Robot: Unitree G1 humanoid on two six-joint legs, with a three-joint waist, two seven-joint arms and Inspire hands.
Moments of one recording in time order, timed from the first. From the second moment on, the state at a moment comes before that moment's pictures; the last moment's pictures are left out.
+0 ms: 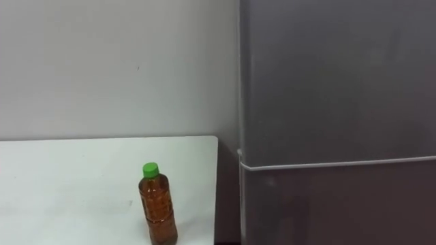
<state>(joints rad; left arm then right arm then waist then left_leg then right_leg) 0.06 0.21 0.39 -0.34 -0.26 -0.14 0.51 0.23 -0.21 -0.16 1.12 0.32 -0.04 0.20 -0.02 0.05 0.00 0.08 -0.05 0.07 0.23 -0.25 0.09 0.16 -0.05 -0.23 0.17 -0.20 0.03</state>
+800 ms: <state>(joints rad) -0.18 0.19 -0.05 -0.41 -0.33 -0.06 -0.01 0.07 -0.20 -0.09 1.26 0.31 -0.04 0.23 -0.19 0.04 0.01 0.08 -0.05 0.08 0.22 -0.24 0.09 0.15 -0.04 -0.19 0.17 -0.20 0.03</state>
